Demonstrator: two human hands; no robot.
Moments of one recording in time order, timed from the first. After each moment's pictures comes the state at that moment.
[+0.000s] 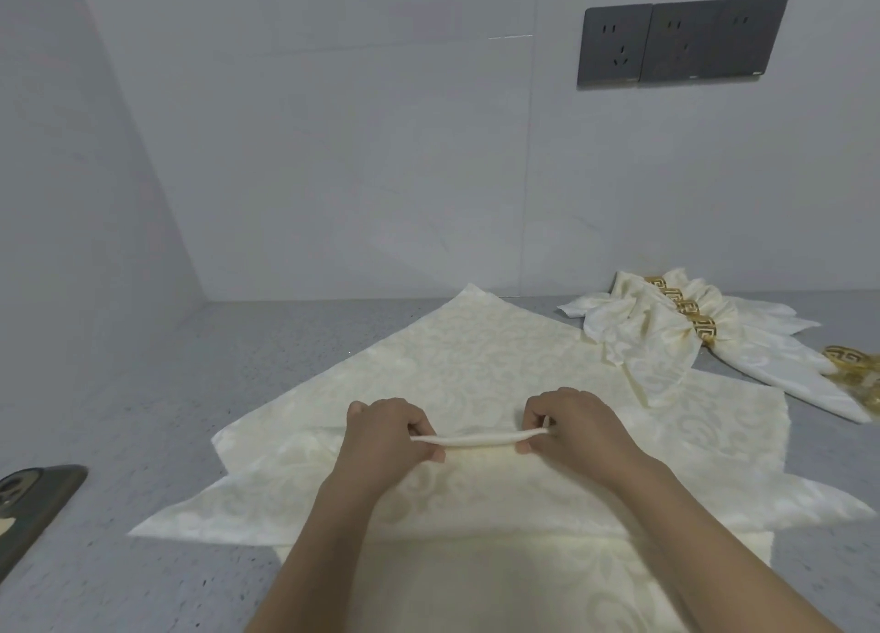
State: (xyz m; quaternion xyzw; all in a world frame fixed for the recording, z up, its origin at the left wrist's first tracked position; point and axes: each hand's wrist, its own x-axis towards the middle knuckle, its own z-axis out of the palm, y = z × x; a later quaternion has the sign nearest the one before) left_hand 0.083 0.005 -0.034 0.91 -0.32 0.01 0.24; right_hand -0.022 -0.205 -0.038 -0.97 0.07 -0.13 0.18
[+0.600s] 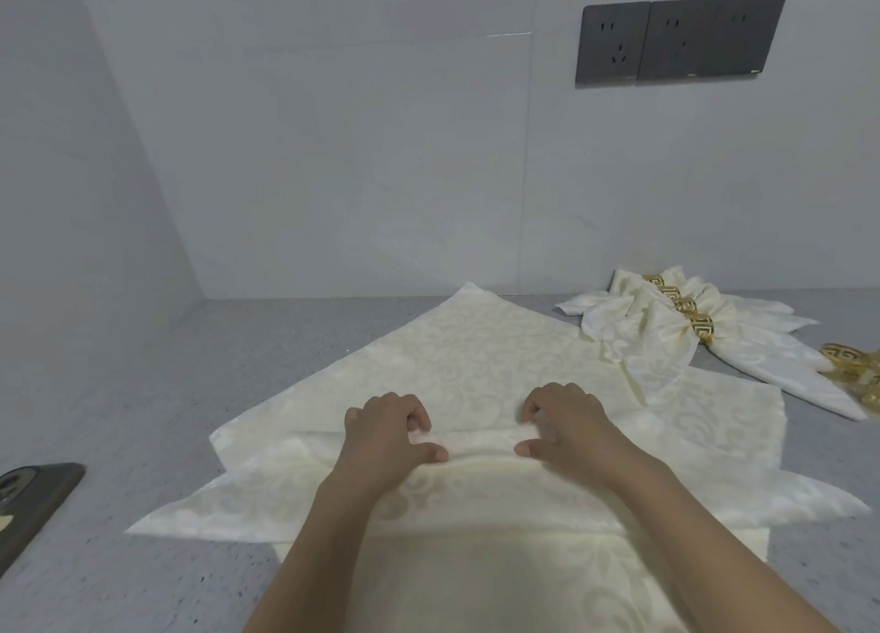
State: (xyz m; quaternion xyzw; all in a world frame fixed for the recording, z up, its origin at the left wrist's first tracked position) left_hand 0.080 0.006 -0.037 0.92 -0.30 -0.02 0.27; right_hand -0.024 -0.206 -0.042 -0.97 0.09 -0.08 0.19
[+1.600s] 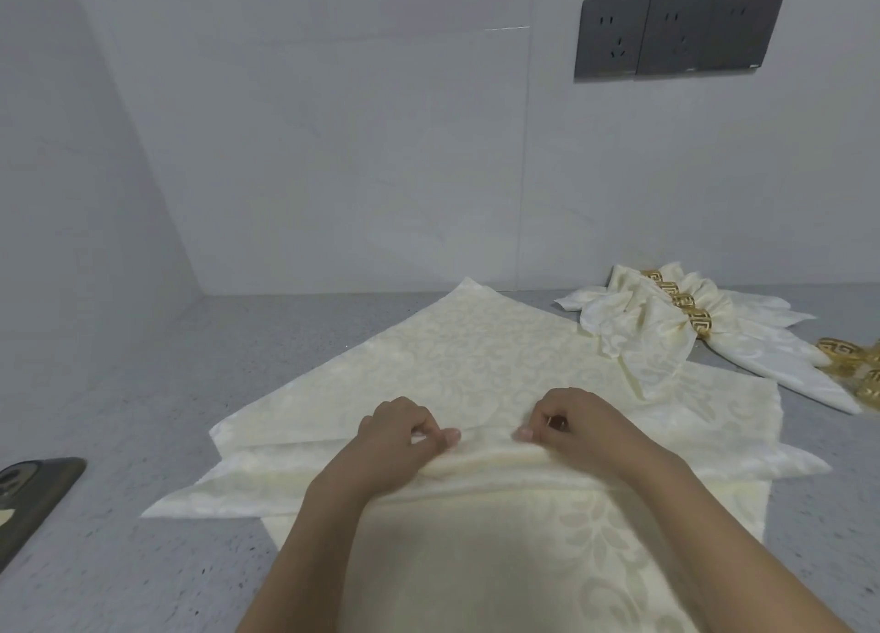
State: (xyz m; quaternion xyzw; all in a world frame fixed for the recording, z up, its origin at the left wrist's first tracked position) left_hand 0.075 0.012 -0.039 0.88 -0.37 -0.10 0.28; right_hand -0.037 -0.212 -0.036 -0.95 0.09 -0.08 0.28
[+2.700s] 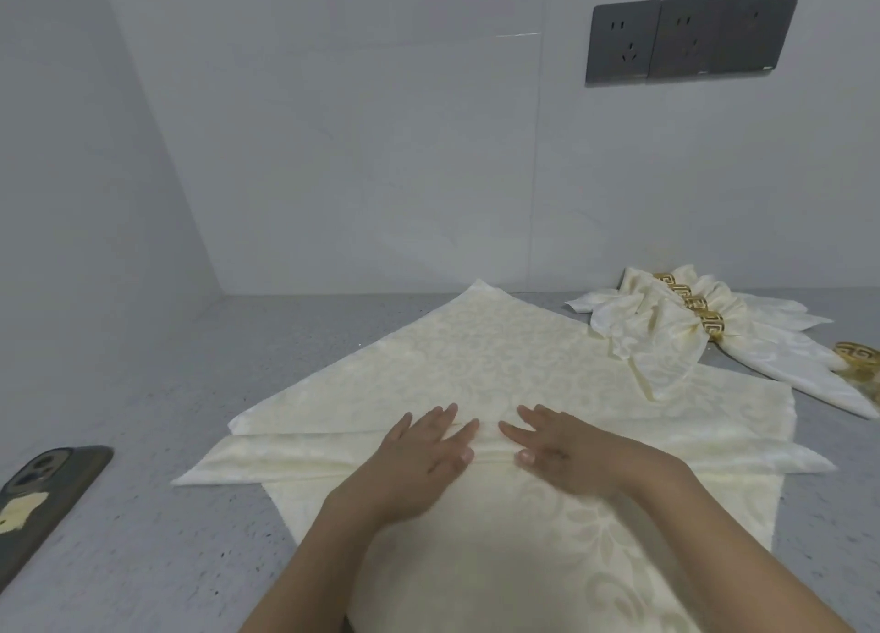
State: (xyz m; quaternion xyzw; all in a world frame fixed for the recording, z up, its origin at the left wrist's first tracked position) left_hand 0.062 0.013 -0.060 0.87 -0.46 -0.10 0.11; right_hand -0.034 -0.199 -0.042 -0.98 0.01 0.15 0.15
